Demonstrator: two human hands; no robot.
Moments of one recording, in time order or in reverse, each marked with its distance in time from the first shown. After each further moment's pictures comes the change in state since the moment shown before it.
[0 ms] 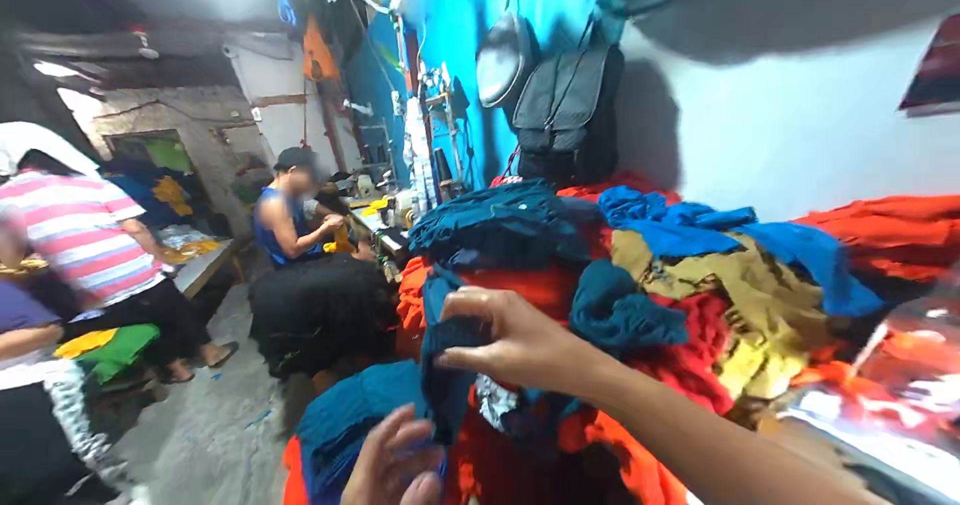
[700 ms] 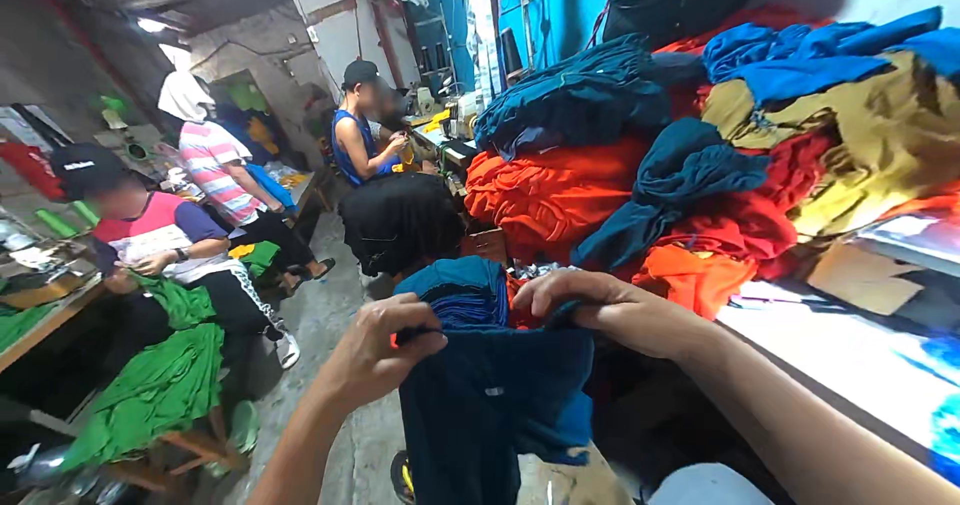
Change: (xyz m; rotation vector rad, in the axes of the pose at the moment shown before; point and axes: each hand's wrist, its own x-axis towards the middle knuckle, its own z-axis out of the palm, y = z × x) left_hand -0.058 0.092 -0.082 0.827 -0.385 0.337; right_hand -0.143 -0.018 0.066 0.502 -0.174 -0.013
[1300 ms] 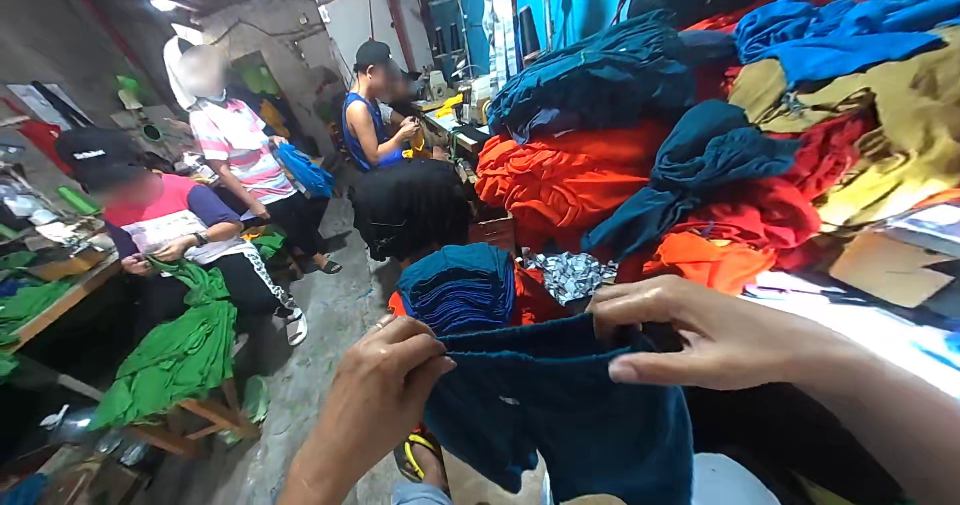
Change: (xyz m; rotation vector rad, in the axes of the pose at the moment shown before) left_hand -0.049 0.042 0.024 0.384 0.170 -0.107; right_hand -0.030 -0.036 -0.008 -0.480 -0.187 -0.151
